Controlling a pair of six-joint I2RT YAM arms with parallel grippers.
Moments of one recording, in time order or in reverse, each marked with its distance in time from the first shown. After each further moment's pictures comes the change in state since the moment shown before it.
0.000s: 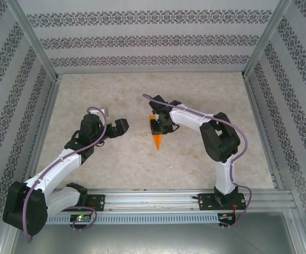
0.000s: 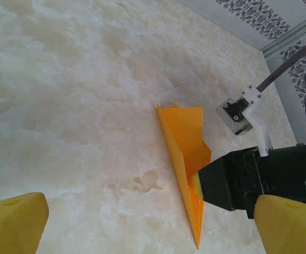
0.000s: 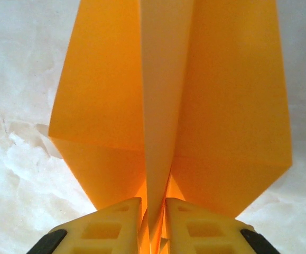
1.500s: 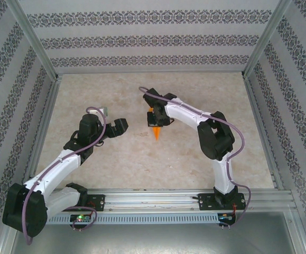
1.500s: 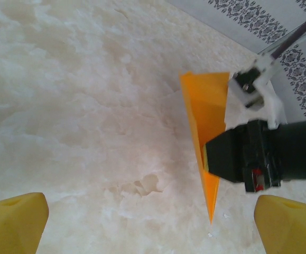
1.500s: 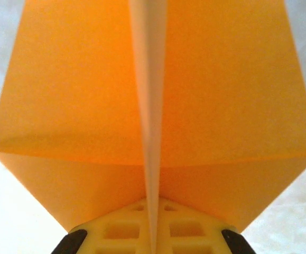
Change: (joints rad) left arm 0.008 -0.019 0.000 -0.002 -0.001 0.010; right arm 0.011 0.068 0.244 -0.145 0.155 0.080
